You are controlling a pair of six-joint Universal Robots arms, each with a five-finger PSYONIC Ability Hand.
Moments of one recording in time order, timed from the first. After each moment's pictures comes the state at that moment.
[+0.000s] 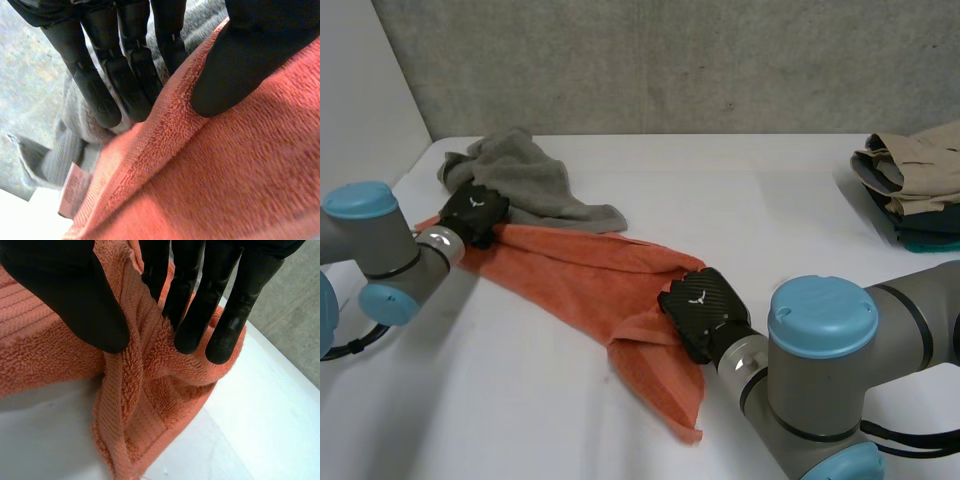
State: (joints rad) left arm 4.62 -2.57 -1.01 3.38 -1.22 3.75; right arm 2.26 -1.04 1.64 -0.27 1.54 2.70; left_hand 1.14 1.19 1.18 1.19 0.98; right_hand 0.96 1.17 1.18 1.18 0.97
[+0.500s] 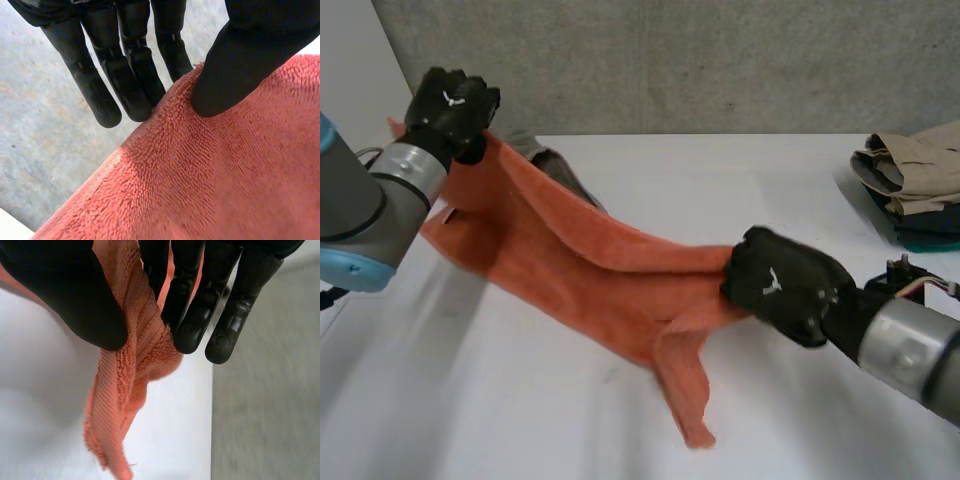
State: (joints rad) left arm 4.51 -2.04 -1.30 3.51 -1.31 3.65; right arm 1.79 -1.52 1.85 0.05 0.82 1.80; left_hand 1.14 1.20 1.19 1.20 0.98; right_hand 0.97 1.17 1.19 1.19 0.98
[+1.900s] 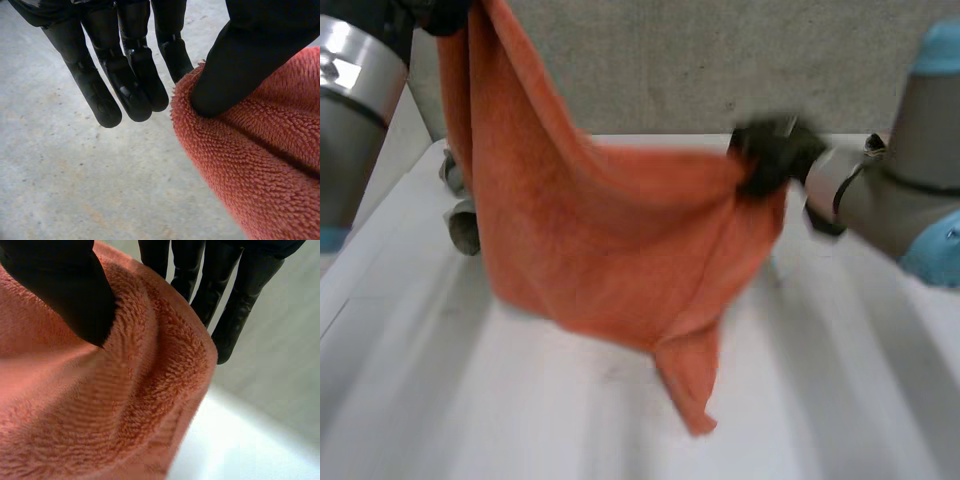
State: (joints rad) left arm 4.41 -1.73 -1.32 3.66 -1.31 3.59; right arm 1.96 -1.03 0.94 0.23 1.35 2.97; left_hand 1.14 1.20 1.19 1.20 0.98; right_hand 0.99 1.17 1.19 1.18 0.99
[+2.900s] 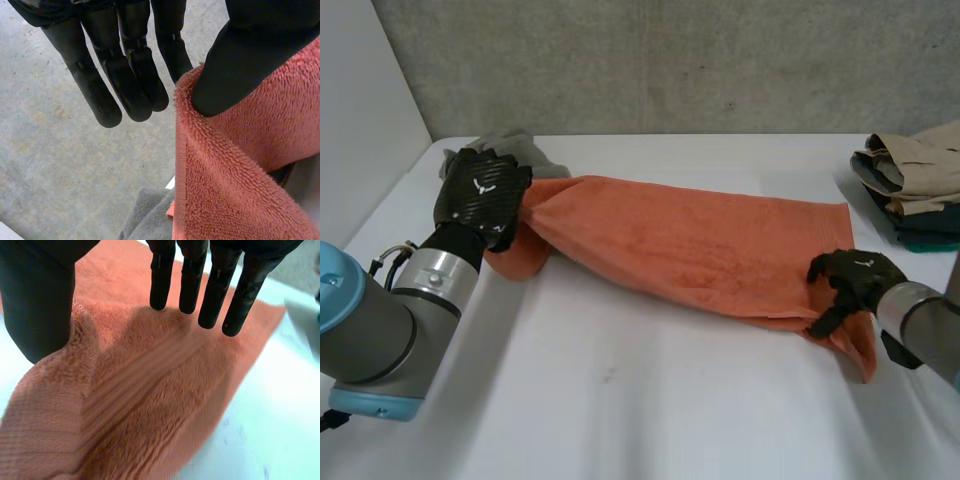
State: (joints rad) left arm 4.40 -1.83 -1.89 3.88 -1.39 3.63; right arm 1.68 -1.08 1.64 -0.02 1.35 2.86; left_hand 1.14 1.20 1.19 1.20 0.98; right_hand 0.41 0.47 0.46 0.46 0.28
